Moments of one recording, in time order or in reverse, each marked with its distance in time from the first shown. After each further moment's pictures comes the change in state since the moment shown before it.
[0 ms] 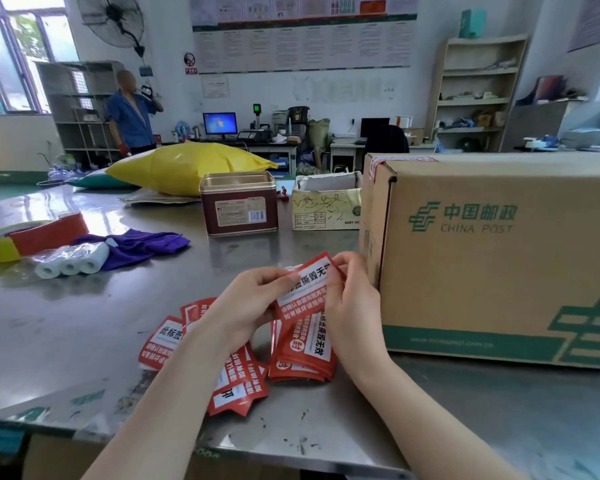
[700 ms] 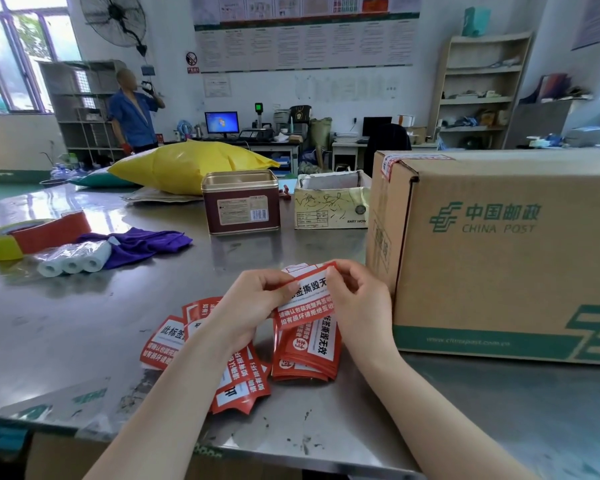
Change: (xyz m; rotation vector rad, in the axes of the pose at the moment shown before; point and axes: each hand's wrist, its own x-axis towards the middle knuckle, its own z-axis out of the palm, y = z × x) left_hand 0.001 -0.005 -0.003 0.173 0.032 0.056; right_hand 0.003 0.011 -0.002 0.114 0.008 0.092
